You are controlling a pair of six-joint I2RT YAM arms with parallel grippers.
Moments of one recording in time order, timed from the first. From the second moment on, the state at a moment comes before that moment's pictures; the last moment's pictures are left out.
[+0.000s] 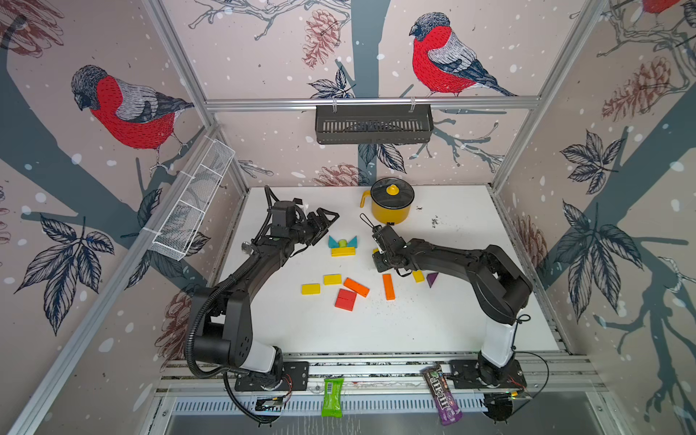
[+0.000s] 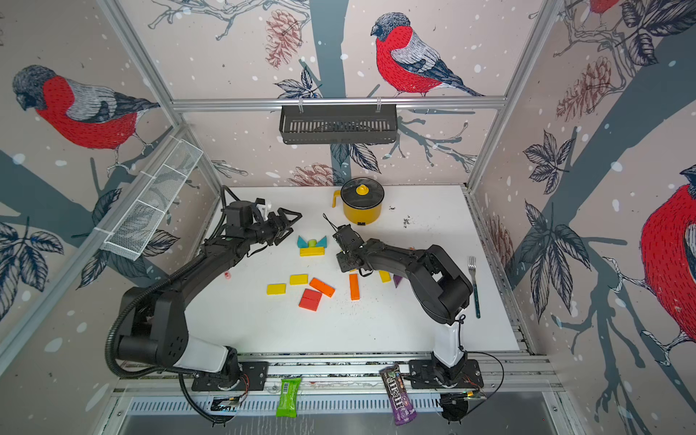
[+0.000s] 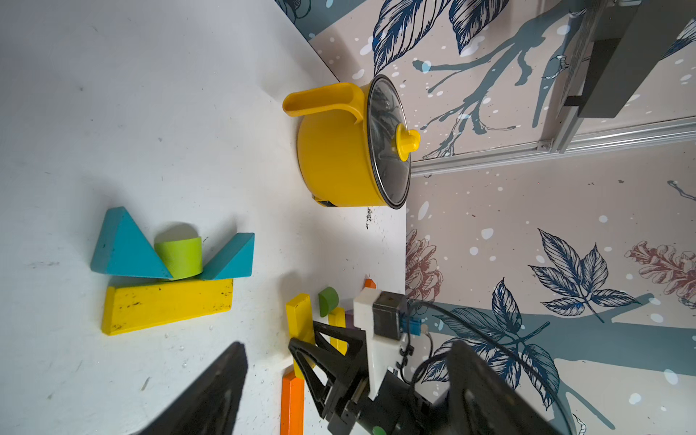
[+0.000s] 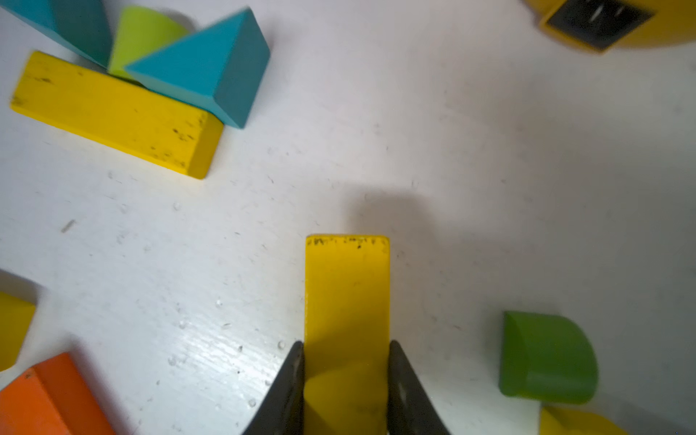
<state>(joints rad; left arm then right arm) -0.13 1.47 0.96 0.00 0.65 -0.94 0.77 1.88 1.21 -0.34 0.13 0.25</state>
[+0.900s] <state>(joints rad) -0.05 1.45 0.95 0.01 0.65 -0.96 0.98 2.20 1.61 -0.39 0.06 -0.23</state>
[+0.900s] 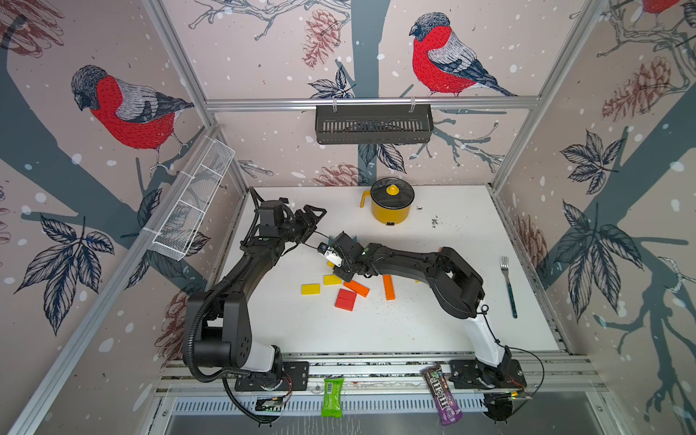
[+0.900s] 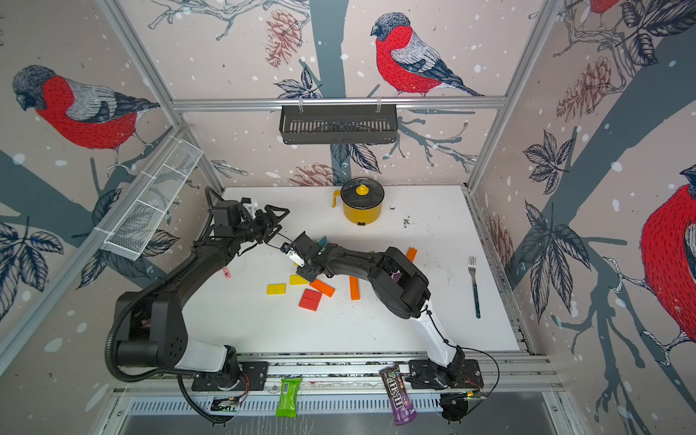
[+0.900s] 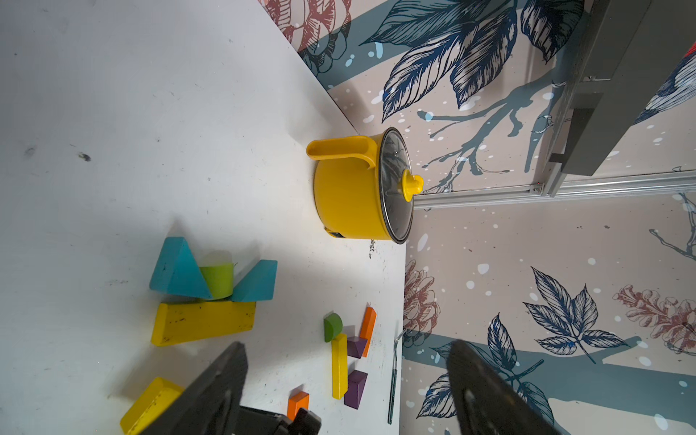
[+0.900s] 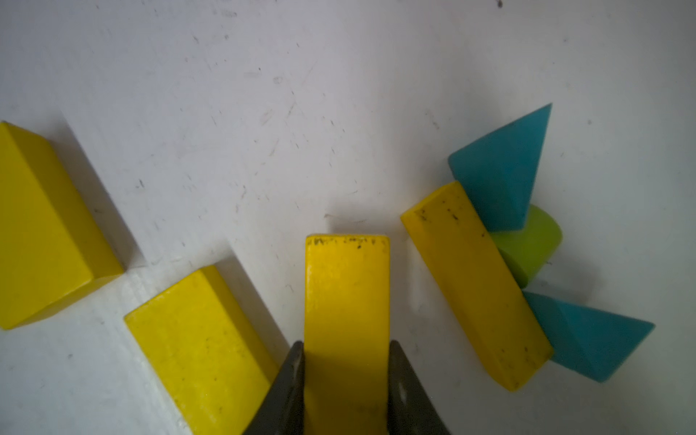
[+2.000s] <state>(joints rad) -0.05 1.45 0.94 0.04 0.65 -0.97 1.01 2.18 1.57 -0.35 0.35 0.00</state>
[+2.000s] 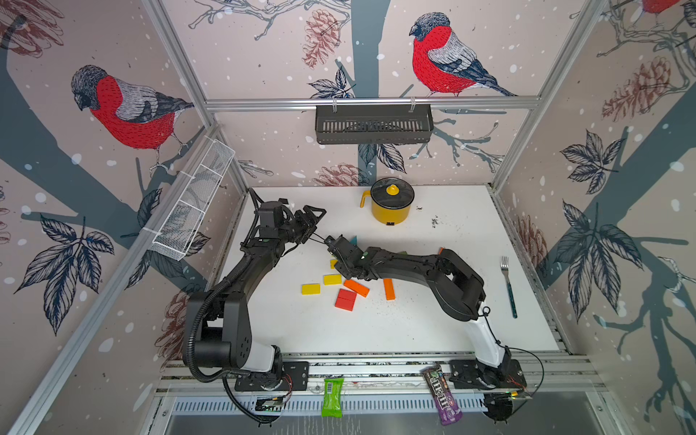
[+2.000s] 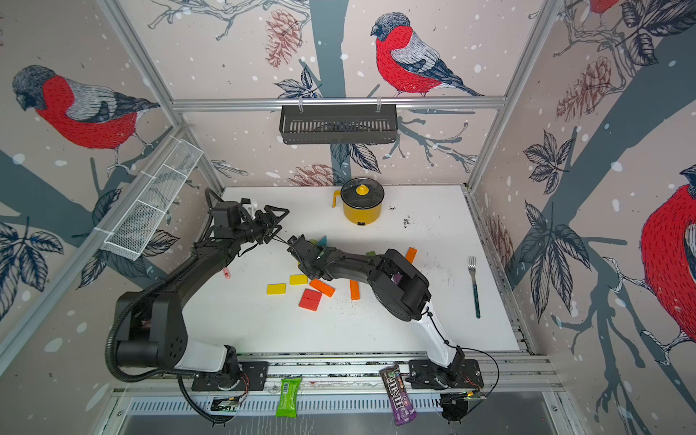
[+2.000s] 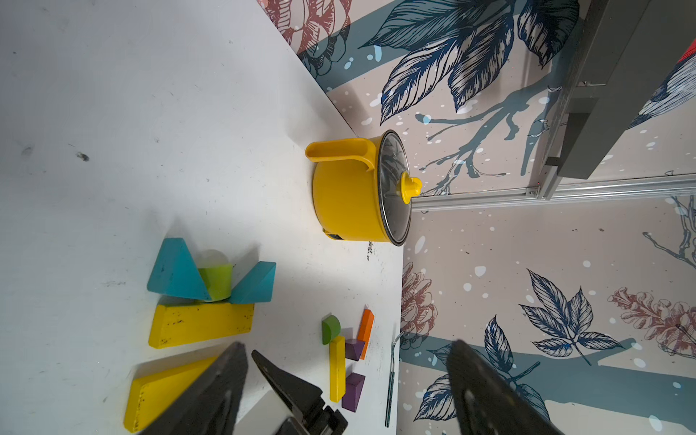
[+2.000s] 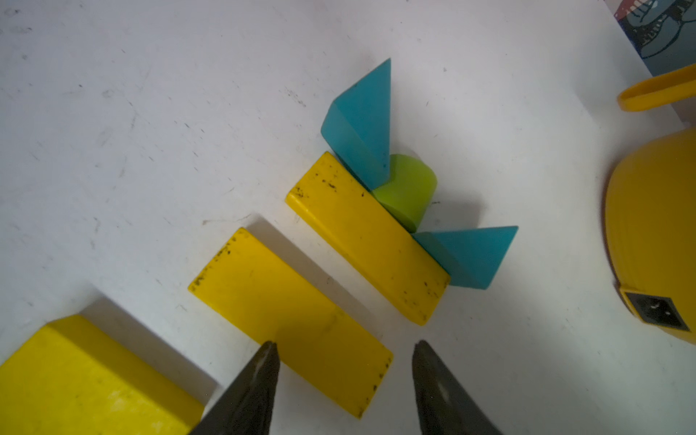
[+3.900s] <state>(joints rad) -0.05 1.45 0.94 0.04 0.65 -0.97 0.95 2.10 1.53 -0.39 0.34 0.00</state>
